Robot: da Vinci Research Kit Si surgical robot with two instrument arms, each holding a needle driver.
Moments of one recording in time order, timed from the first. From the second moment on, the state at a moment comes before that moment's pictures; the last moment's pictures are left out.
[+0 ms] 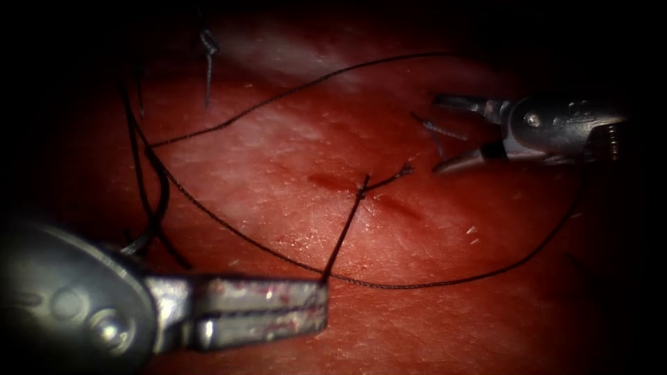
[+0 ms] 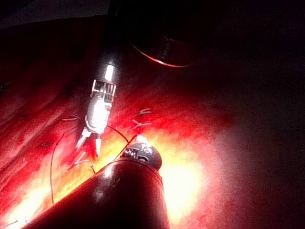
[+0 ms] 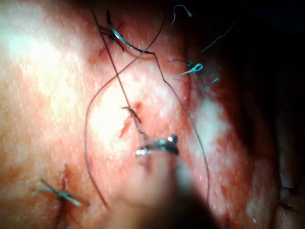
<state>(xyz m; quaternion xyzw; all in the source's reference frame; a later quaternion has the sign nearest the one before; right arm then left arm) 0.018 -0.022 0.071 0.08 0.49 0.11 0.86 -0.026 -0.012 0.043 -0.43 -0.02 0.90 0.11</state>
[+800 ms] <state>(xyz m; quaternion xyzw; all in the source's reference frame) 0.022 -0.022 0.068 -0.04 0.54 0.23 0.81 -0.024 -0.004 0.053 -0.41 -0.03 0.91 0.09</state>
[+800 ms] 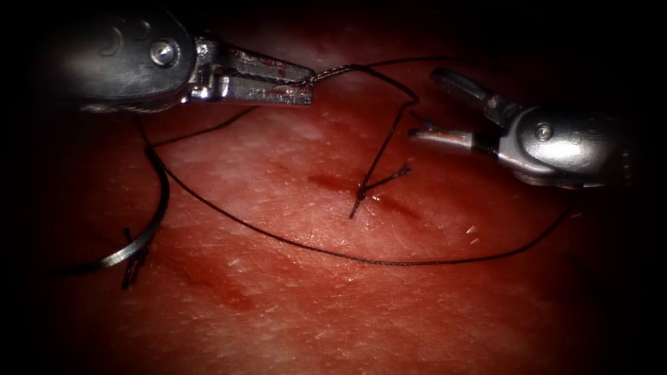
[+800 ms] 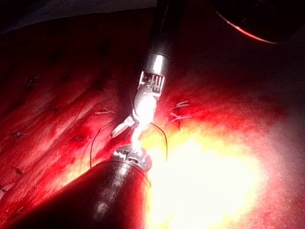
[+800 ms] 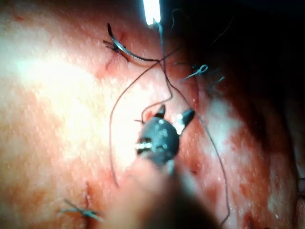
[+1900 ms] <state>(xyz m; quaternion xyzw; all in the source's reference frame) 0.027 -0.022 0.073 -0.04 0.54 0.14 0.83 -0.024 -0.002 0.058 -0.39 -0.02 0.92 0.09</state>
